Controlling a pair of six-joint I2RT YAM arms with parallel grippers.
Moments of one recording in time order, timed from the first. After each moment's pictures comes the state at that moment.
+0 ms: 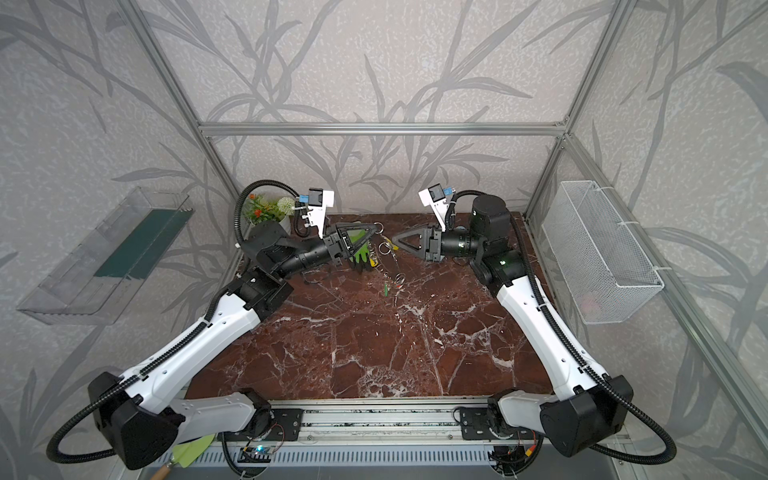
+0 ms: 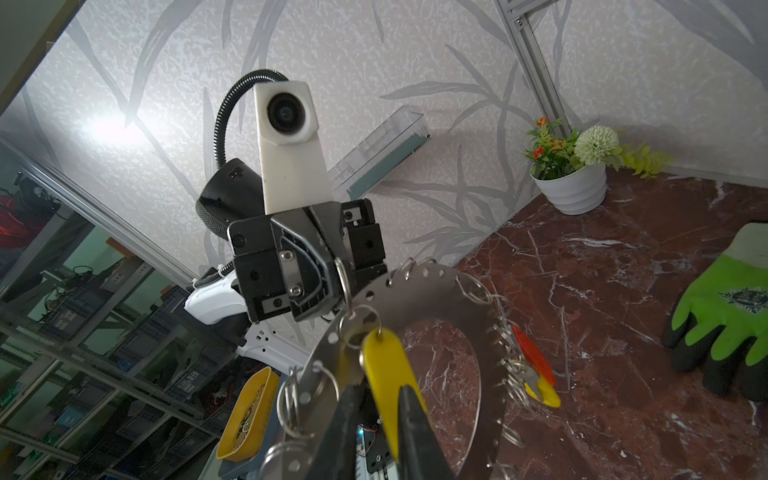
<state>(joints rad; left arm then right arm) -0.57 1.23 1.18 0.27 0.59 -0.70 0.35 1.29 1.34 -0.16 -1.10 0.57</state>
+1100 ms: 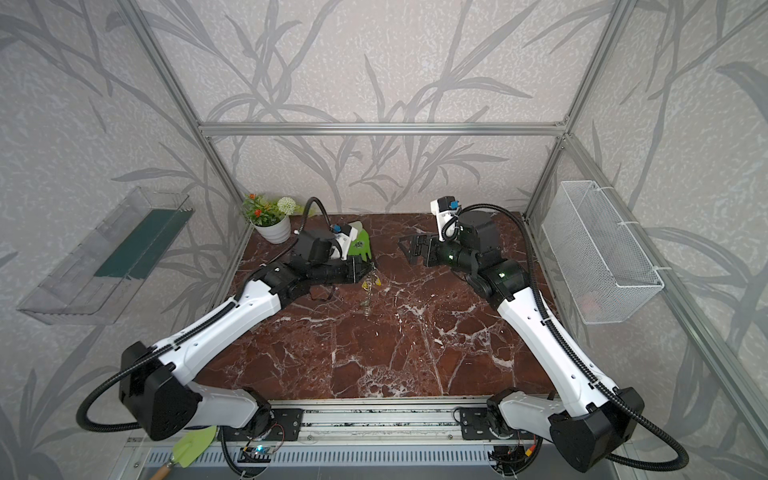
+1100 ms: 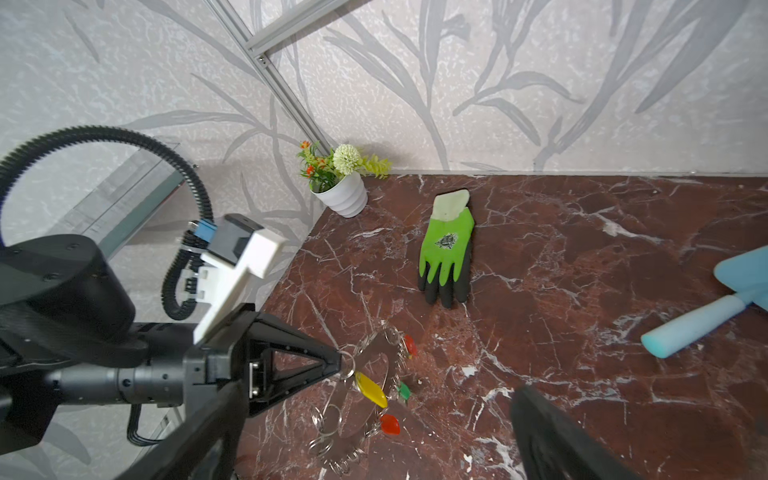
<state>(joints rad) -0.59 1.43 1.21 -0.43 0.28 -0.55 0.44 1.22 1.30 -0.45 -0.34 0.40</state>
